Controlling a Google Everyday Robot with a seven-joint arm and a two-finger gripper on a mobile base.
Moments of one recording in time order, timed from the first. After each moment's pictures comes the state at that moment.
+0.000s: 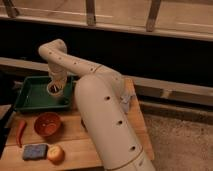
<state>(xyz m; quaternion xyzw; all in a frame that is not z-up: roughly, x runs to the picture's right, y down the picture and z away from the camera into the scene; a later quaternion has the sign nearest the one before) -0.253 -0.027 0.875 -0.33 0.08 0.38 0.86</state>
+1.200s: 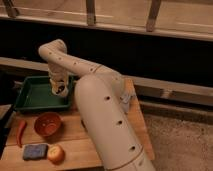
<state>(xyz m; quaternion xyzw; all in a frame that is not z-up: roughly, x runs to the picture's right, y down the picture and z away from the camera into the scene) -0.255 -0.026 0.874 -0.34 0.08 0.38 0.86</state>
